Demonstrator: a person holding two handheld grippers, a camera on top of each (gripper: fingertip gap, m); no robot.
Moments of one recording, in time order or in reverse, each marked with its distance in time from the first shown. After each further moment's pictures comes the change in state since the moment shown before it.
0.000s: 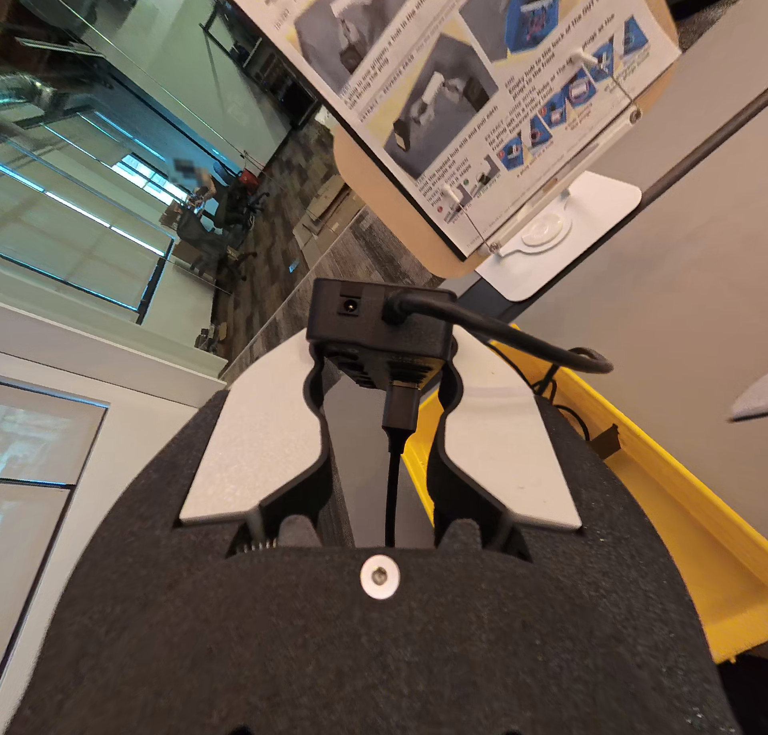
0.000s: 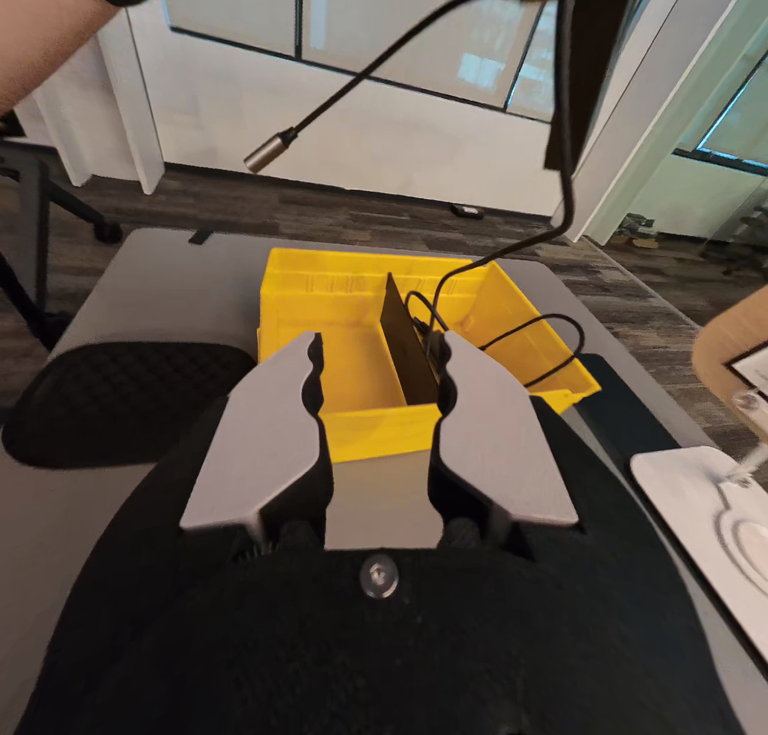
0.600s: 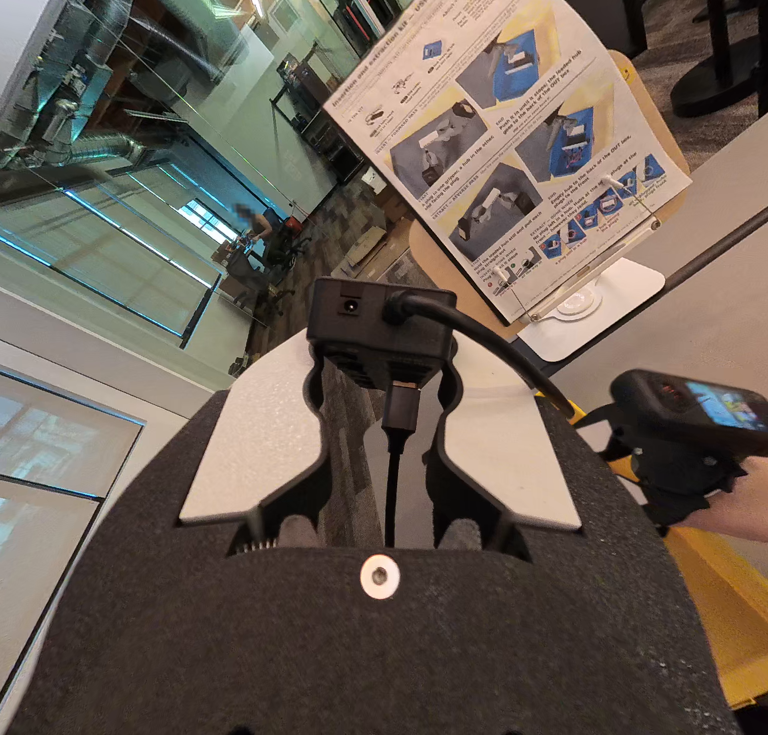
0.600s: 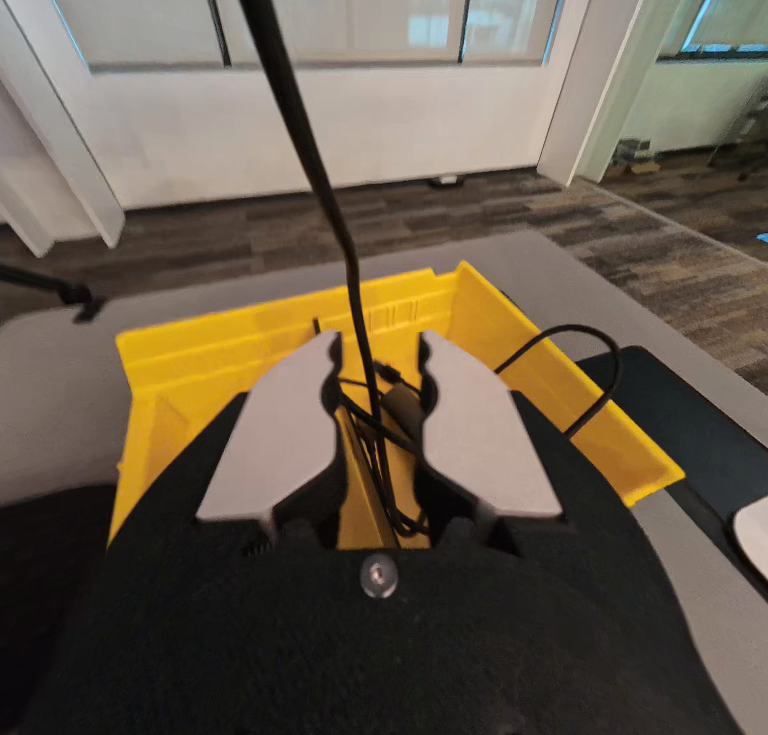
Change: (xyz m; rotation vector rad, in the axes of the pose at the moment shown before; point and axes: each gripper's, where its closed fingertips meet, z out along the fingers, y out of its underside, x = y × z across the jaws) left arm -0.059 -0.063 -0.056 0.124 -0.097 -0.029; right arm 0.065 0.021 0.137 -0.042 0.082 0.207
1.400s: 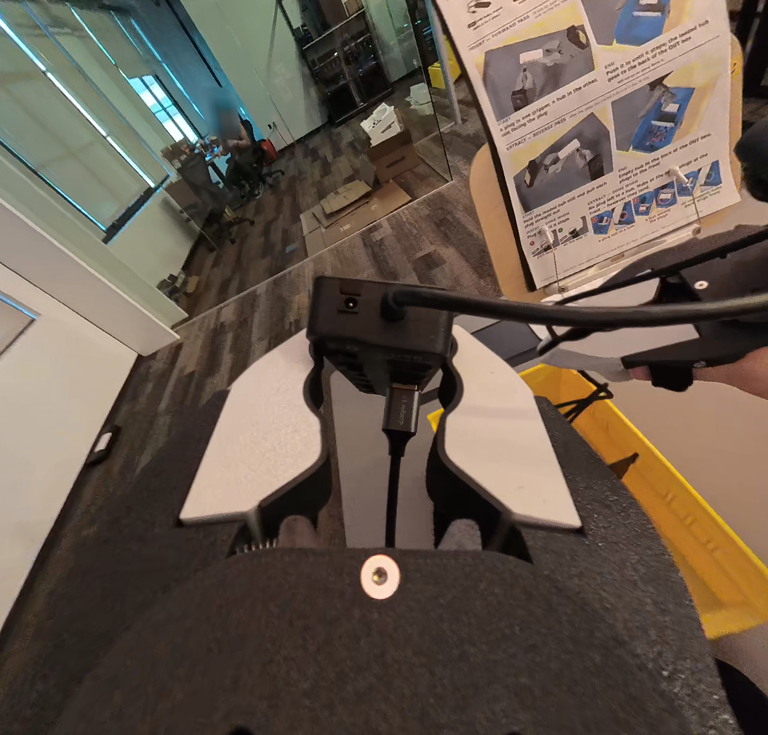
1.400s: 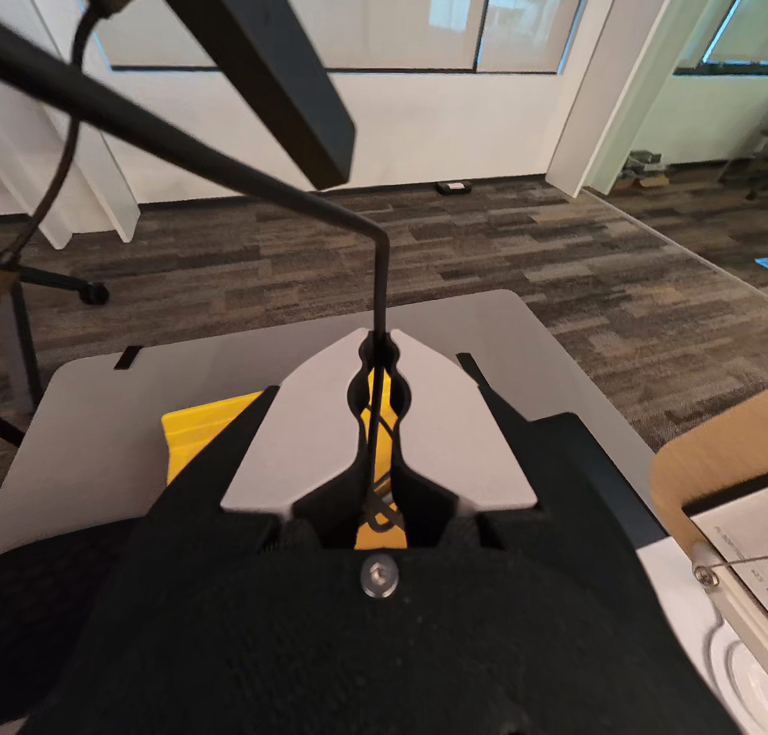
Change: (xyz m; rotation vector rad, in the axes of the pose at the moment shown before) left arm -0.069 0.099 -0.008 -0.085 0.017 -0.321; right arm 0.026 -0.119 -0.022 -0.024 -0.034 -0.032
